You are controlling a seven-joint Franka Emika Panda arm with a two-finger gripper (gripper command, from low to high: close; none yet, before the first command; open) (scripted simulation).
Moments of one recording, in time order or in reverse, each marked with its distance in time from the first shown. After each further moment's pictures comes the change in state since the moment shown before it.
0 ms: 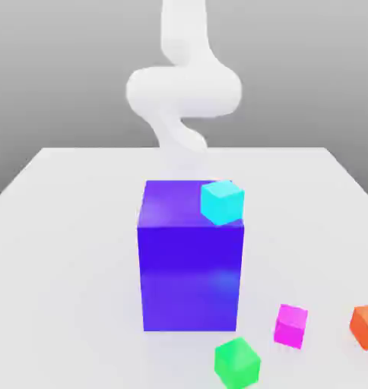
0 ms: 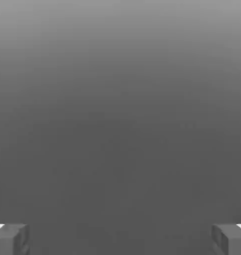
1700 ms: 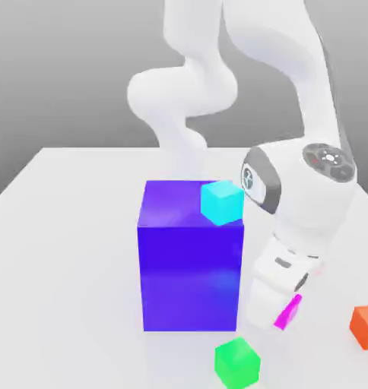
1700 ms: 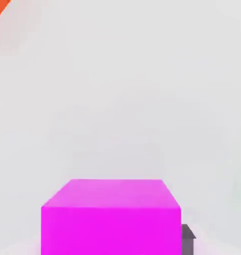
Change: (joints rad) arm 0.390 0.999 -0.044 -0.170 -0.015 0.203 -0.227
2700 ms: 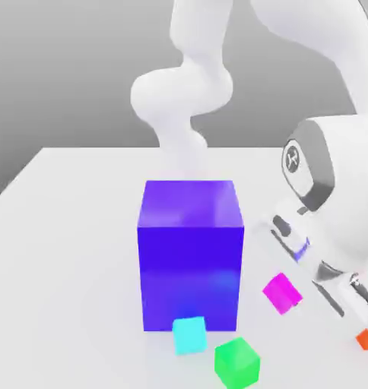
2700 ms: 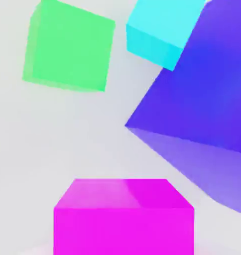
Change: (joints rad) arm 0.241 0.031 -0.275 0.286 0.133 -0.532 1.694
